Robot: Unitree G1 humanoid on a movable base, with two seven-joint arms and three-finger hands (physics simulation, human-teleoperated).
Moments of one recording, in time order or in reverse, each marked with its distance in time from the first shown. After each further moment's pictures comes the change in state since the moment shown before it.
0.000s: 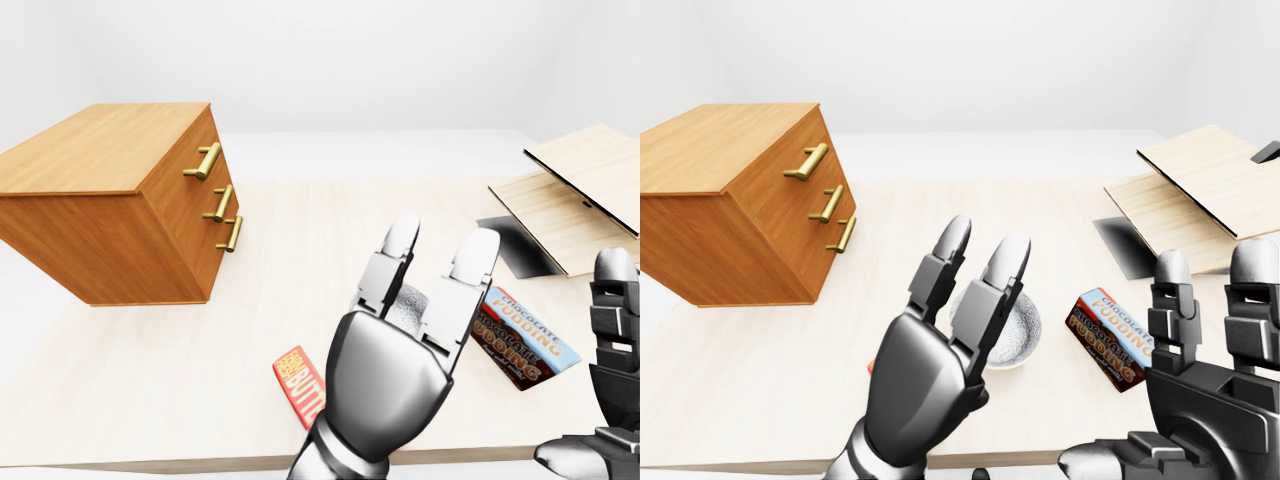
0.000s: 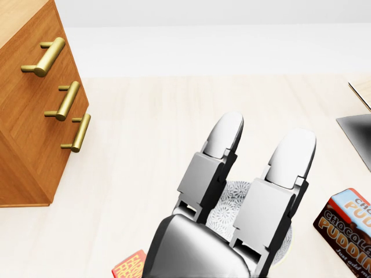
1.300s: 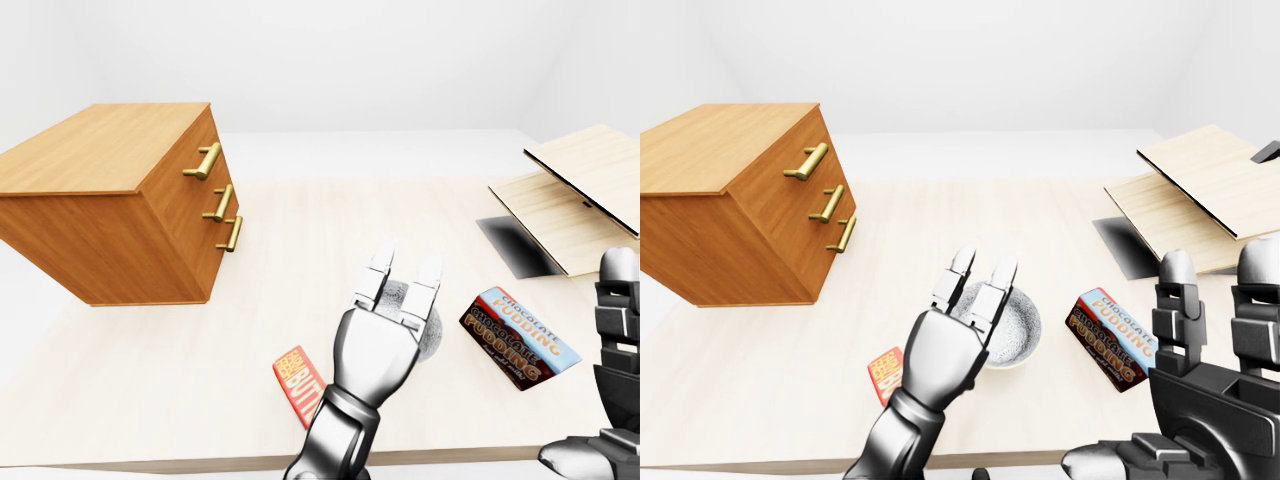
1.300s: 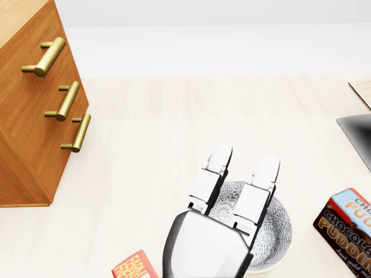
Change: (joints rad) left arm -0.028 -0.026 0.143 0.335 0.050 0.000 0.075; right arm 0.003 -0.005 -0.008 0.000 0.013 -0.008 -0.005
